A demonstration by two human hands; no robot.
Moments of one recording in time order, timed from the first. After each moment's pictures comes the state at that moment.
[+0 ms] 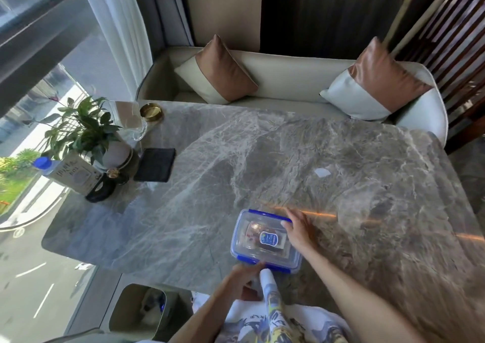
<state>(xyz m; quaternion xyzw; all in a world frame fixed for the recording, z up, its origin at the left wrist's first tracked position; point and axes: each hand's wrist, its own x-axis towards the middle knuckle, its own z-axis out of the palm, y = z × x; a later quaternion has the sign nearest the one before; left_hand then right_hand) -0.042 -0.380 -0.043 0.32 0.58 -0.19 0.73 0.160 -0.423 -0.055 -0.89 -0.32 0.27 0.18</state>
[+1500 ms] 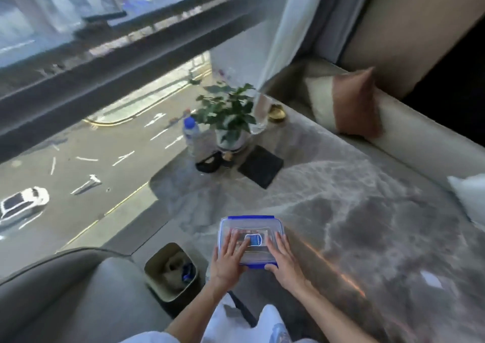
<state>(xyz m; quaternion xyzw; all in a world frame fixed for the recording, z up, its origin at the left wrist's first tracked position) -0.243 -0.225 -0.057 0.75 0.58 -0.11 0.29 -0.049 -0.240 -0.053 -0.67 -0.66 0.33 -0.01</state>
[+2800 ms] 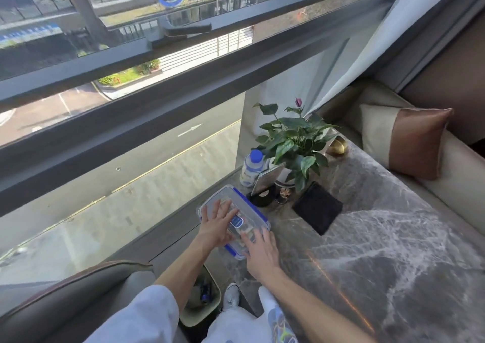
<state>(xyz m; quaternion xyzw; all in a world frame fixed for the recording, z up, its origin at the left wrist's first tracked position) -0.440 0.008 -0.045 0.73 0.60 -0.14 0.29 -0.276 -0.055 -0.034 -0.59 -0.77 0.19 -0.16</state>
